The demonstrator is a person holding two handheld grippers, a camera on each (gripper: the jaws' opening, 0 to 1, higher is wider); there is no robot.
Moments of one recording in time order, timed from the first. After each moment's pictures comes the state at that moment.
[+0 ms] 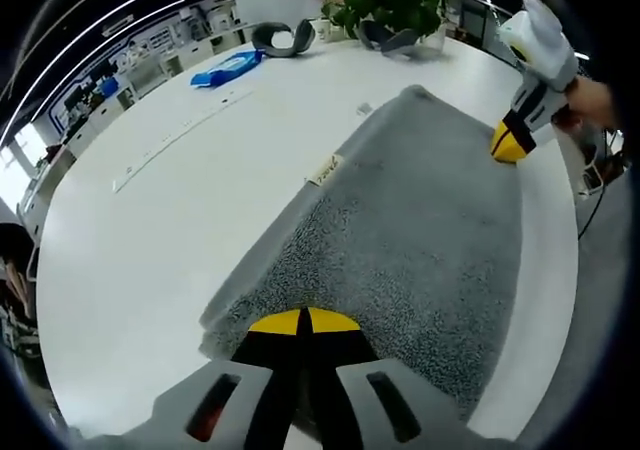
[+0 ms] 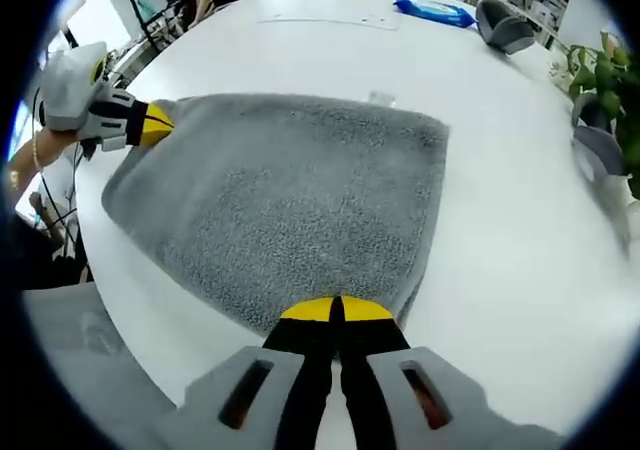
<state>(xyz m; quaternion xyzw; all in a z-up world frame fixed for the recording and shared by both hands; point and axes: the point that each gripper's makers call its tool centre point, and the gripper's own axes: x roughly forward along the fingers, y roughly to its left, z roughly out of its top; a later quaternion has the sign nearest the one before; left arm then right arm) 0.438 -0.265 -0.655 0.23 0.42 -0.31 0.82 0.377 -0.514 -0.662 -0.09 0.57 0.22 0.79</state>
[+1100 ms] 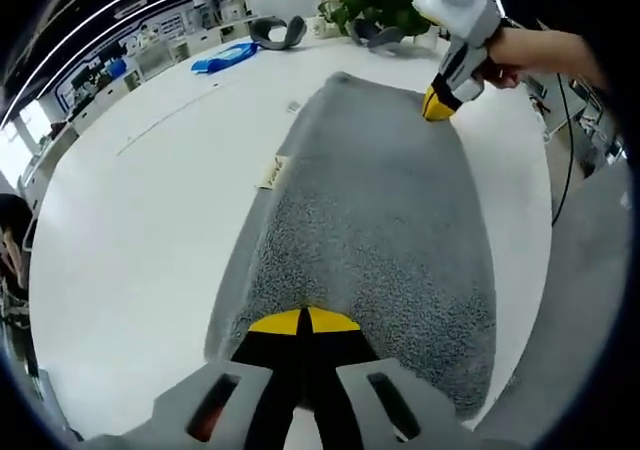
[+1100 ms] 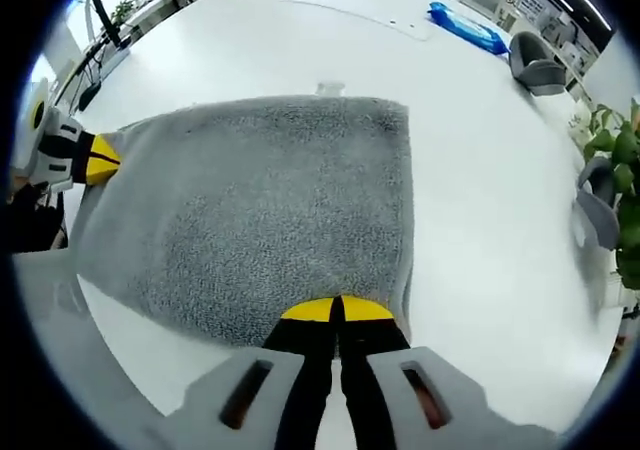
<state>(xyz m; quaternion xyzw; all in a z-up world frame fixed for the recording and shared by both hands) 0.353 -0.271 -0.655 0.20 0.44 -0.29 0.82 0.412 -0.519 -0.663 -0.20 0.56 0.24 0.77</state>
